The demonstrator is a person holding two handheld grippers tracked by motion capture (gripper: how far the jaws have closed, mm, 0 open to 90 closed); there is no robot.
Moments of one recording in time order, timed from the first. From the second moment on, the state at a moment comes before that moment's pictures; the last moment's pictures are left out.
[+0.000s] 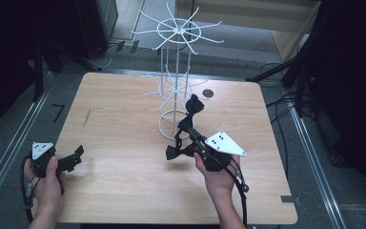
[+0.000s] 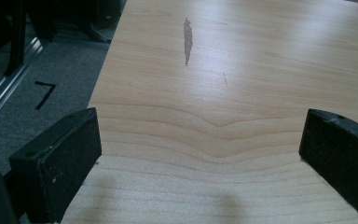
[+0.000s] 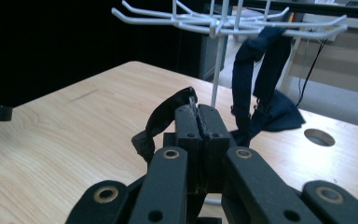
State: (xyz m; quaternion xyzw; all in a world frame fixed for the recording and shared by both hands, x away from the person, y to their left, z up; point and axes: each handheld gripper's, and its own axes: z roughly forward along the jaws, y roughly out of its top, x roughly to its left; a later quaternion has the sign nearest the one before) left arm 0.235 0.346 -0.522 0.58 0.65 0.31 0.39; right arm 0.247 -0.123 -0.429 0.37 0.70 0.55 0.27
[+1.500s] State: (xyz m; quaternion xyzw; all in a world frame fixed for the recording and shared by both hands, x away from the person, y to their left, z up) left arm 0.234 0.345 -0.522 0.58 0.64 0.31 0.39; right arm 0.260 -0.122 -0.388 0.36 0.68 0.57 0.30
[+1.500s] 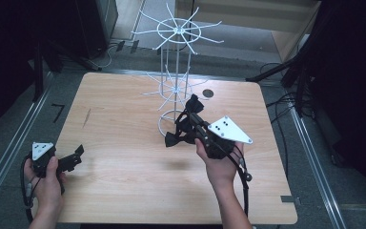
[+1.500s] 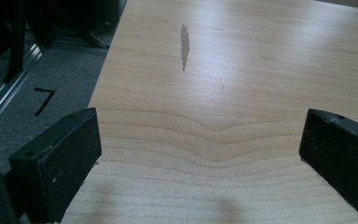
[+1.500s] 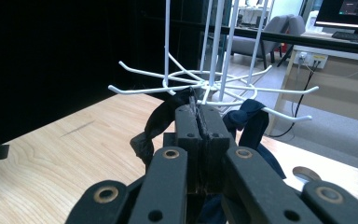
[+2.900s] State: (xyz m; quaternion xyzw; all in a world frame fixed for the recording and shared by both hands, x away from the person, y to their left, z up) left arm 0.235 0.346 -0.522 0.58 0.64 0.31 0.39; right arm 0.306 -0.120 -0.399 0.39 0.68 0.57 0.25
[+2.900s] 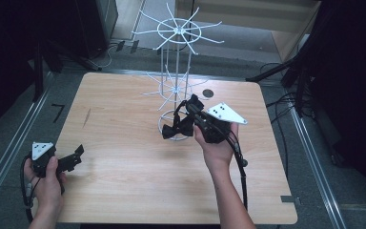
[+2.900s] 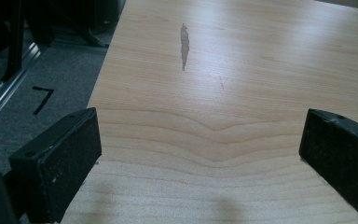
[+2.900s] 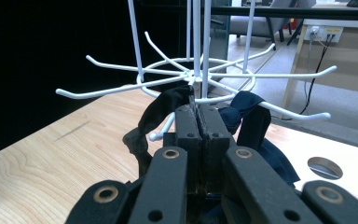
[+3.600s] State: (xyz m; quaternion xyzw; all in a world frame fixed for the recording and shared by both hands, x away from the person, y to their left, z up) left arm 0.235 0.346 -0.522 0.58 0.64 0.31 0.39; right arm 0.316 -0.119 -0.413 0.41 0.68 0.56 0.24
